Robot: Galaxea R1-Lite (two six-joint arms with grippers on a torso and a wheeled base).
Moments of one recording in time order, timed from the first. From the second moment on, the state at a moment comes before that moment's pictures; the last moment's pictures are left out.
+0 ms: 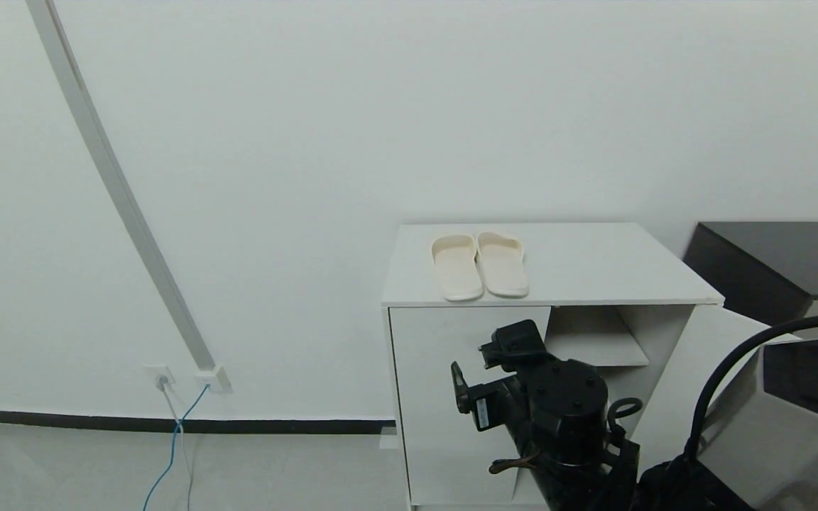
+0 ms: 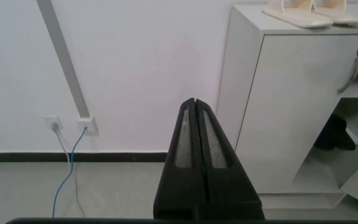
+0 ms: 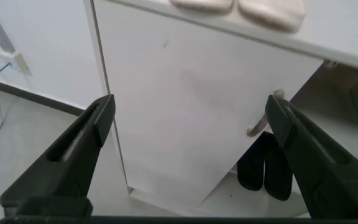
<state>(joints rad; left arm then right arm) 0.00 0.00 0.00 0.00 0.03 0.00 0.91 2.11 -0.70 -1.28 -0.64 -0.01</state>
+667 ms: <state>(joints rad) 0.00 0.00 0.00 0.00 0.03 0.01 0.86 2.18 -0.75 -1.32 -0.62 -0.01</state>
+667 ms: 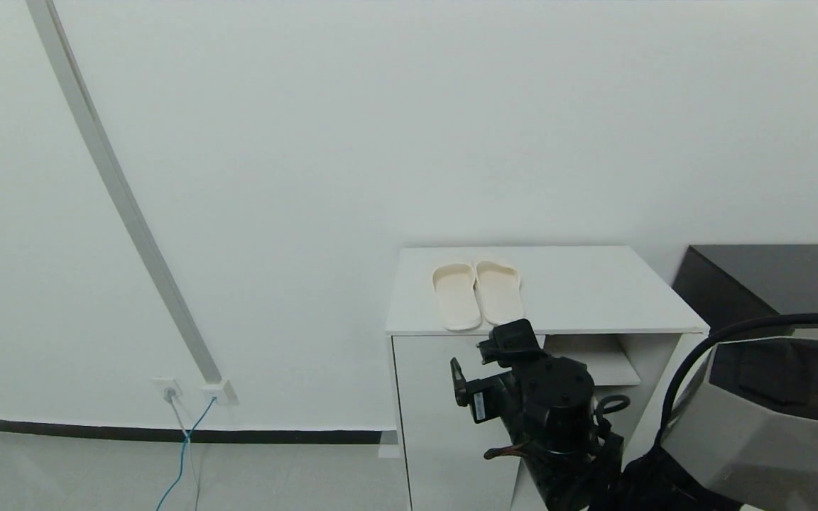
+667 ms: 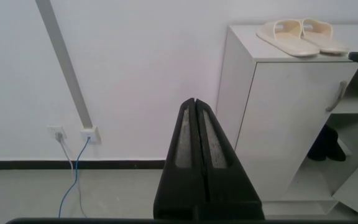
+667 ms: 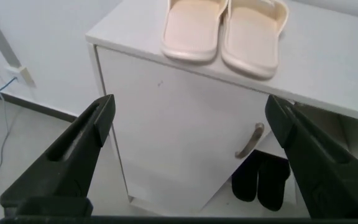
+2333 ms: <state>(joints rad) 0.00 0.00 0.00 0.00 0.03 0.00 0.77 2.18 -1.18 -0.63 -0.57 0.29</state>
